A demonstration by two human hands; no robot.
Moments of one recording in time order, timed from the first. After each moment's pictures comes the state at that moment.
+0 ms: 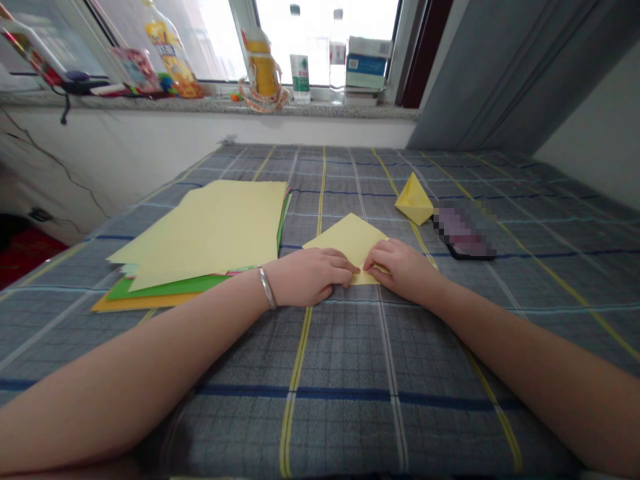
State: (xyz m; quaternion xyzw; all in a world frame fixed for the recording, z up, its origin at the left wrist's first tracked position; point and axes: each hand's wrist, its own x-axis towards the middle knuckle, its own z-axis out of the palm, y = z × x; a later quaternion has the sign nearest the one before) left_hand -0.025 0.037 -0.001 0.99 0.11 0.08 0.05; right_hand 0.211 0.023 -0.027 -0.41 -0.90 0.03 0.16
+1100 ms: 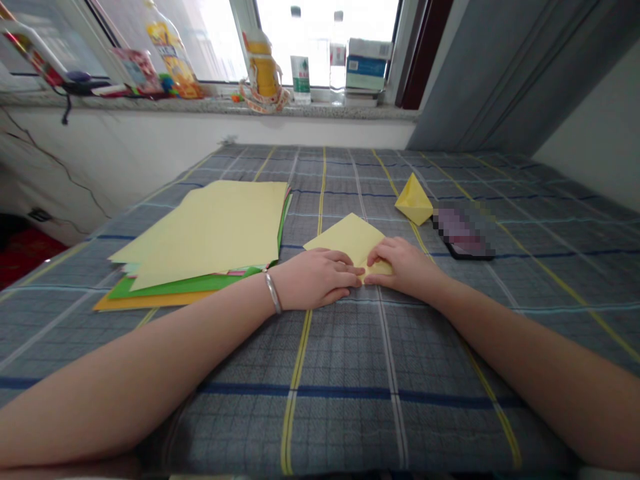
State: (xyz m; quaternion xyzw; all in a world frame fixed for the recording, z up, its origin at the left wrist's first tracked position) left_hand -0.021 0.034 -0.009 0.99 0.11 0.06 -0.03; right_hand 0.217 0.029 -0.031 -0.46 -0.87 0.07 0.16
